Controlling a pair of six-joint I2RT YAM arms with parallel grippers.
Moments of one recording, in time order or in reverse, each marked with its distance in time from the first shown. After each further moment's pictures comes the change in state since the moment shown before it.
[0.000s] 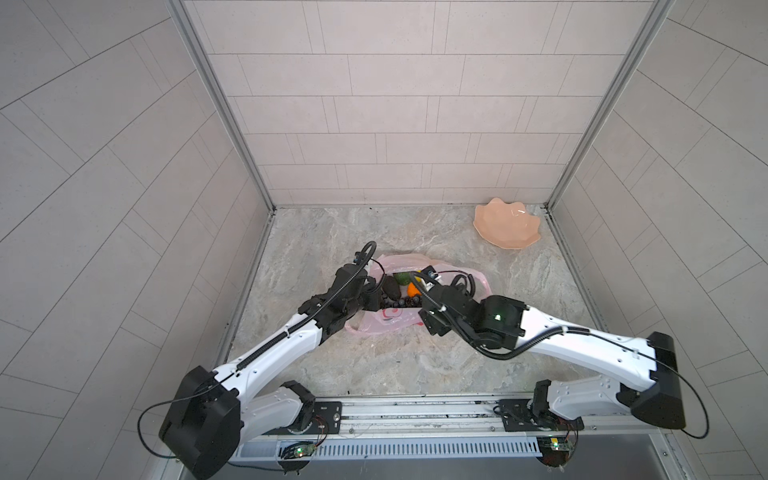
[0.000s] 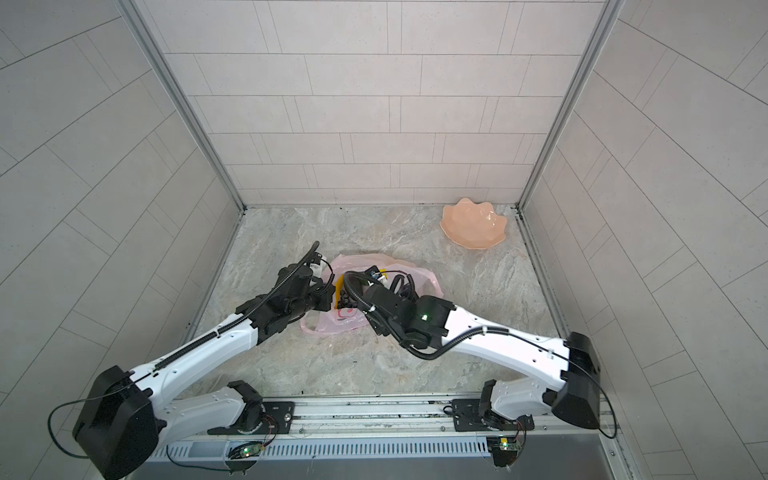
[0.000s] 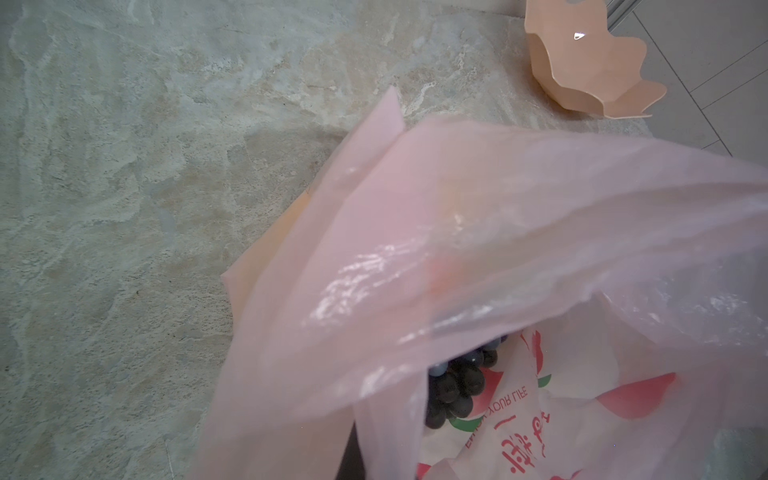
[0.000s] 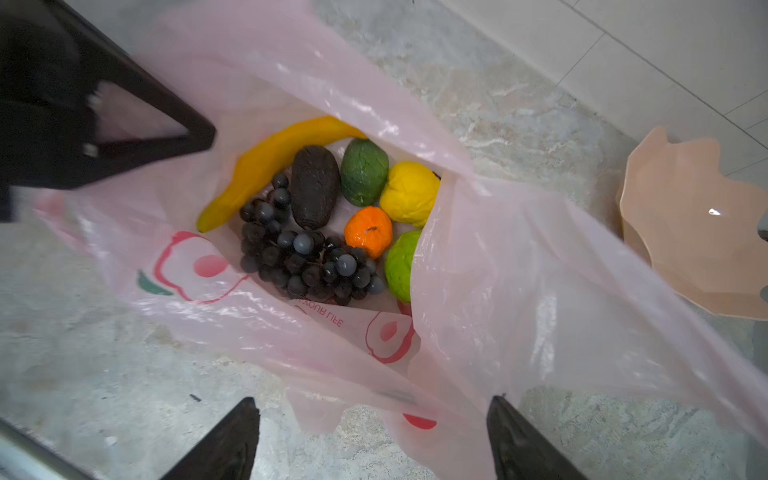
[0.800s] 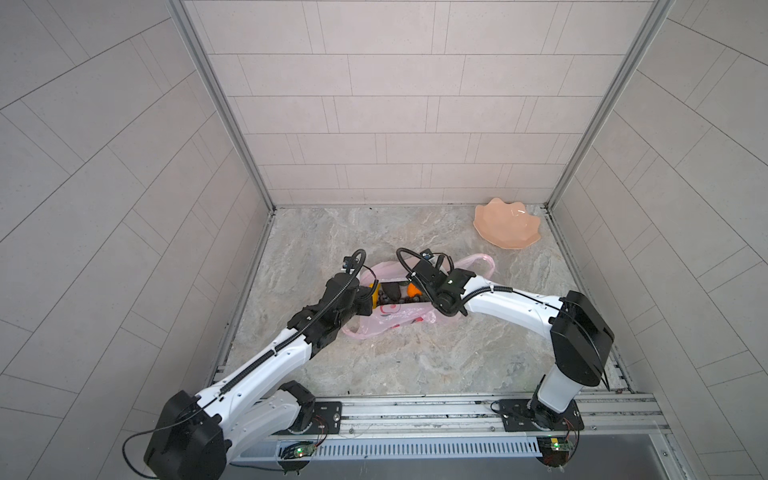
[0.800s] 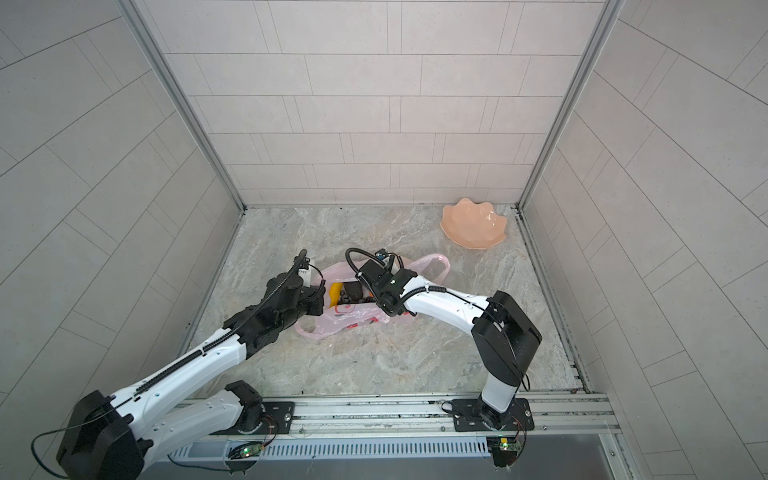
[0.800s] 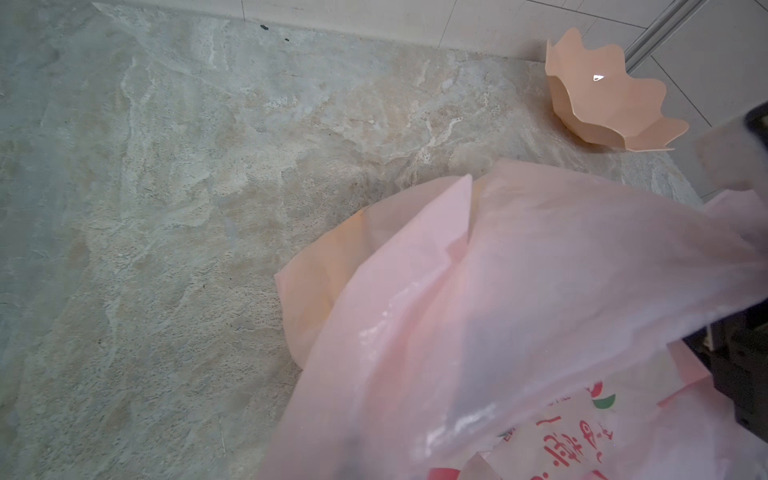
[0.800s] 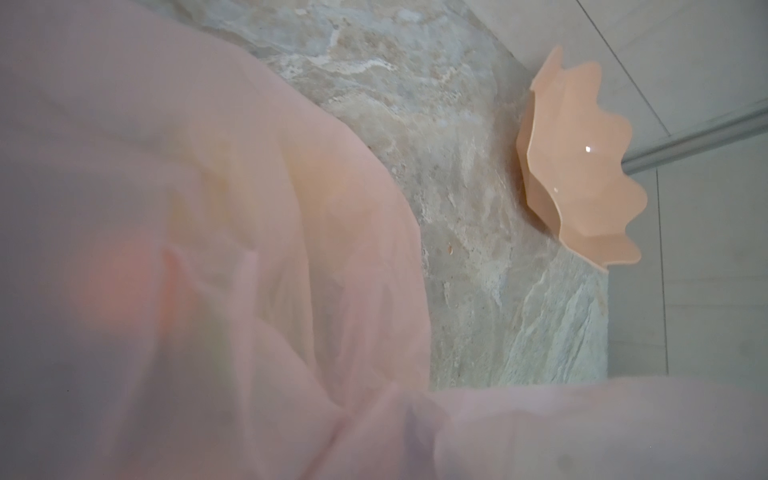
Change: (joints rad) left arm -0.003 -0.129 -0.082 0.011 -0.117 -0.004; right arm -0.233 0.329 0.069 0.088 0.154 -0.085
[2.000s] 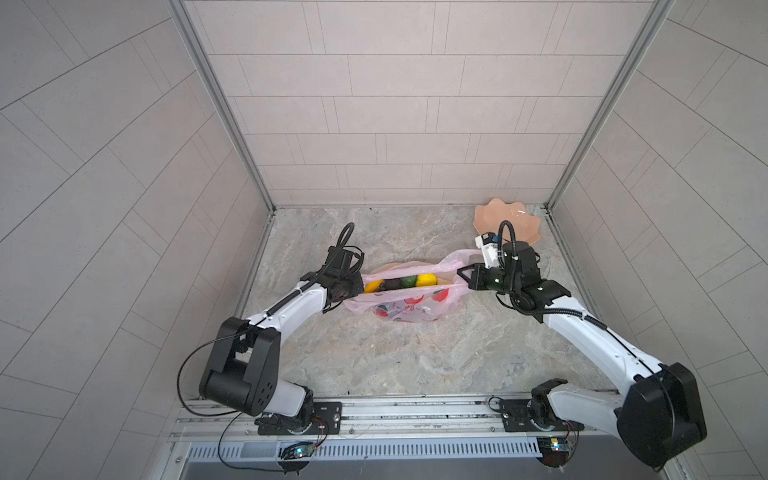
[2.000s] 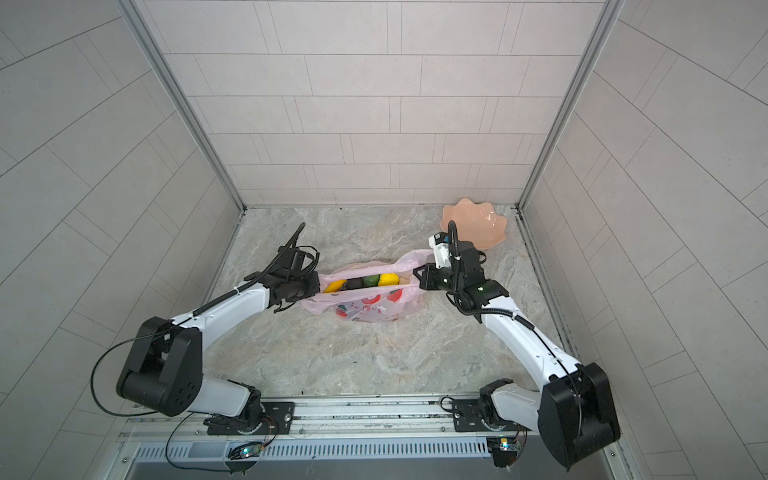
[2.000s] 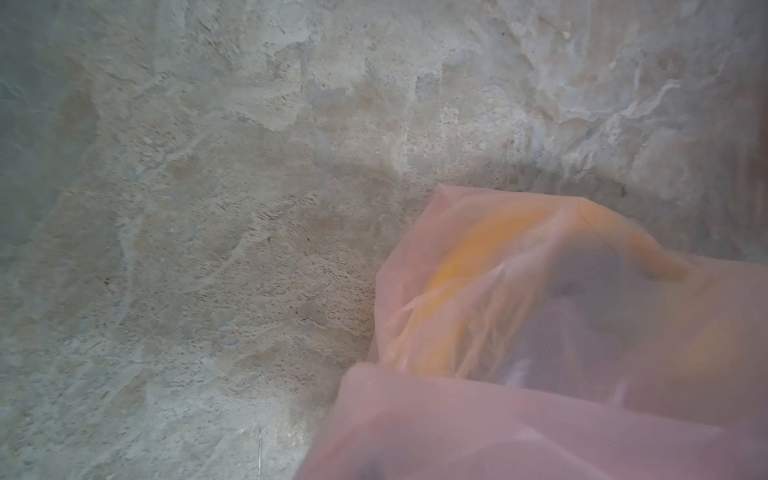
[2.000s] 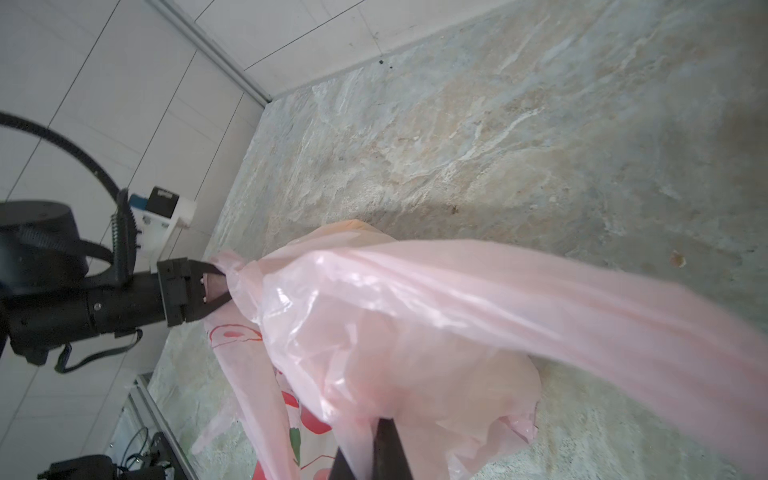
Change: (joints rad) left arm 0.287 0.422 0.210 -0.127 0.204 -0.150; right arm -0.556 -0.478 -0.420 0.512 -1.101 0.188
